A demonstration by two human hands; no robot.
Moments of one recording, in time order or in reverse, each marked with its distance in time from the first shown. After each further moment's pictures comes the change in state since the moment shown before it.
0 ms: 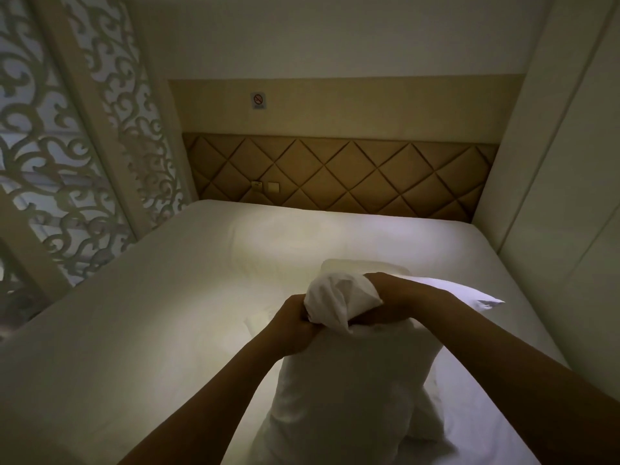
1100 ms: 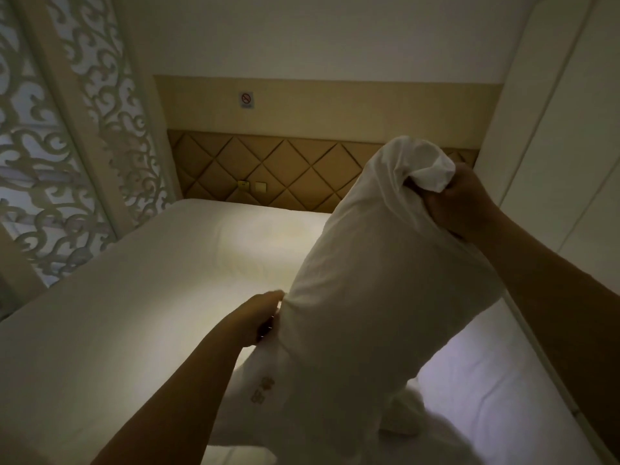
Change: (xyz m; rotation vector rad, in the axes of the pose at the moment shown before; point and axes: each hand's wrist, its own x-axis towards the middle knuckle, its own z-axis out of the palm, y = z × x) left_hand 0.022 -0.015 -0.026 -0.387 -0.065 -0.782; right_hand -0.067 0.043 -0.114 0.552 1.004 -0.071
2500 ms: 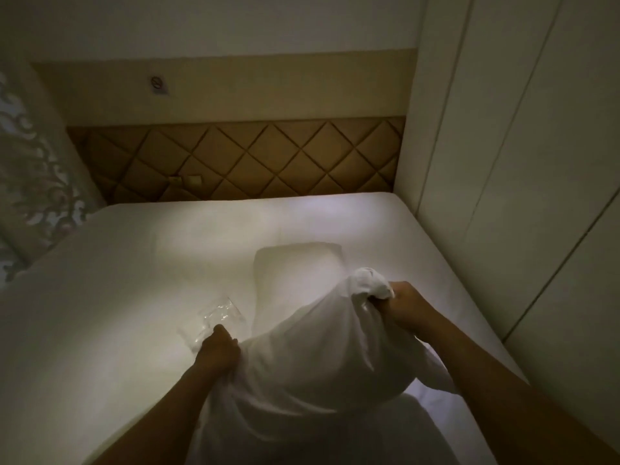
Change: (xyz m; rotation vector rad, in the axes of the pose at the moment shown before) left_hand 0.072 -0.071 0.060 0.934 0.295 0.214; right_hand -0.153 0.166 0.018 -0.076 -0.351 0.596
